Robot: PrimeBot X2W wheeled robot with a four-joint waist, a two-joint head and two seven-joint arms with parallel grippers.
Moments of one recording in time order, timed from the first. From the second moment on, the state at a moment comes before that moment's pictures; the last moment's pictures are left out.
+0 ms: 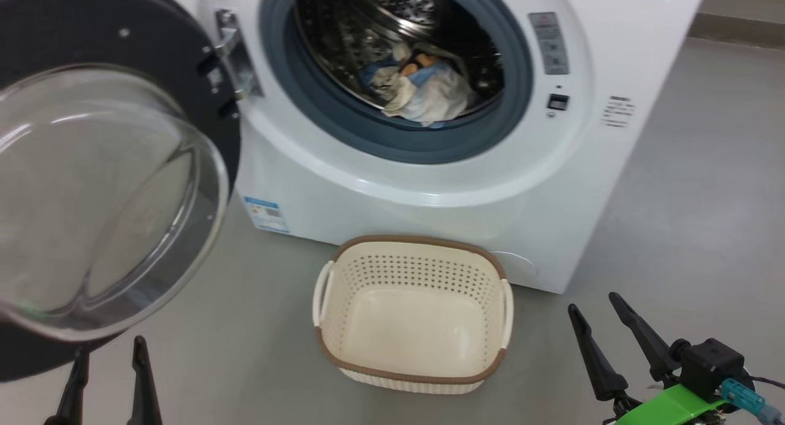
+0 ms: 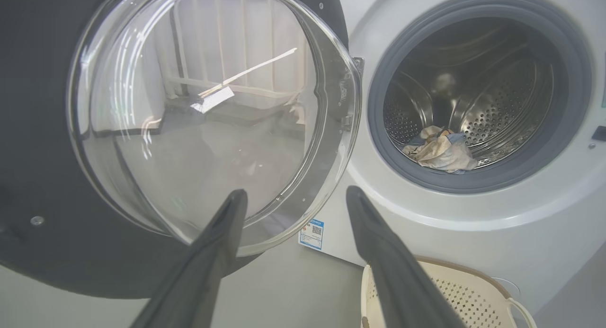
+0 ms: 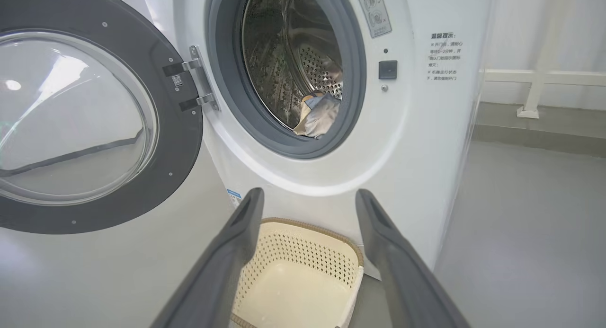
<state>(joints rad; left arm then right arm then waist) 0.05 0.04 0.20 0.17 -0.21 -0.13 -0.26 0.00 -0.25 0.25 0.17 0.41 0.13 -0.25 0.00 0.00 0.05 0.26</state>
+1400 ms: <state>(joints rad) 0.08 0.04 0.27 0.07 -0.34 -0.11 -0.26 -0.03 -0.26 0.29 0.19 0.42 0.13 -0.25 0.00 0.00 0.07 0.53</state>
